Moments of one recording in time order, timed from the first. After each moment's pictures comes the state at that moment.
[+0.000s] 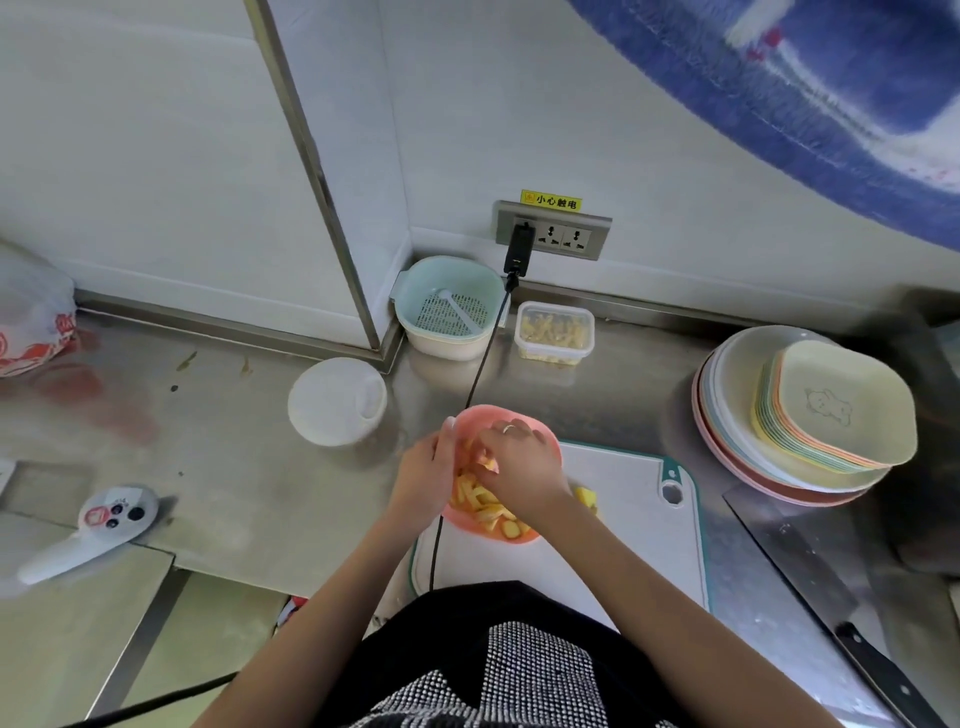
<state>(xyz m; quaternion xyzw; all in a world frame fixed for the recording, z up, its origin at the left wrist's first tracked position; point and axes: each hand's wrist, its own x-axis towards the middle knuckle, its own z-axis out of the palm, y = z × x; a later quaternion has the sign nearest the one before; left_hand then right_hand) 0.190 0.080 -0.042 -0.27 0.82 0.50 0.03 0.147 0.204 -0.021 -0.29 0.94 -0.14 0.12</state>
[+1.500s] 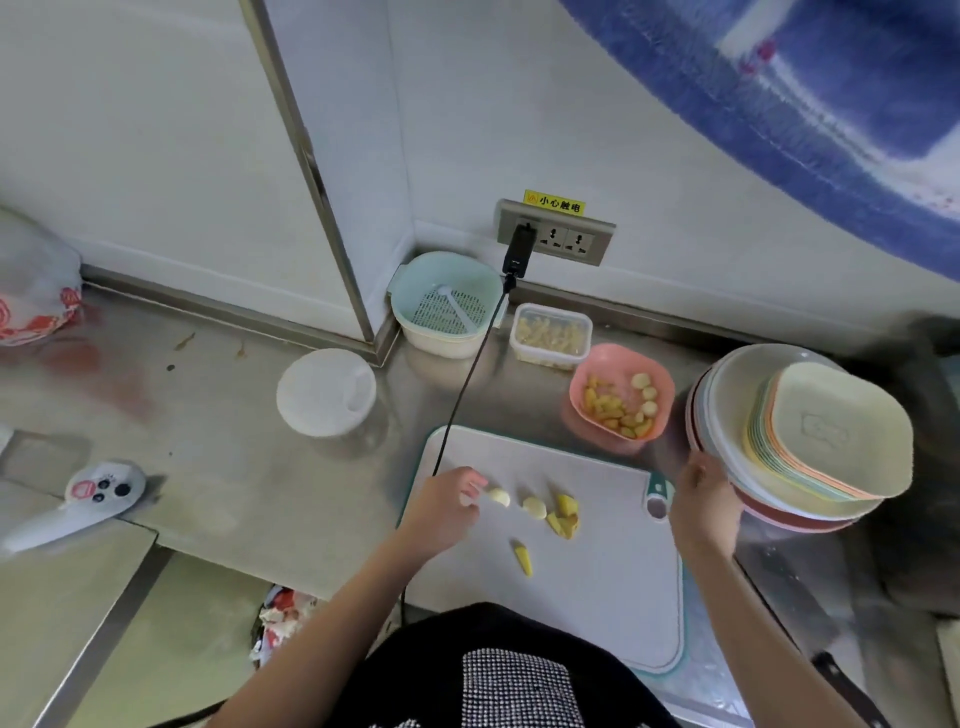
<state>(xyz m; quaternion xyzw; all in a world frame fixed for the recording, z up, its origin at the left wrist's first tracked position) 0.203 0.109 -0.076 -0.17 0.86 0.45 0.19 0.115 0.384 -0.048 0.21 0.92 -0.34 0.00</state>
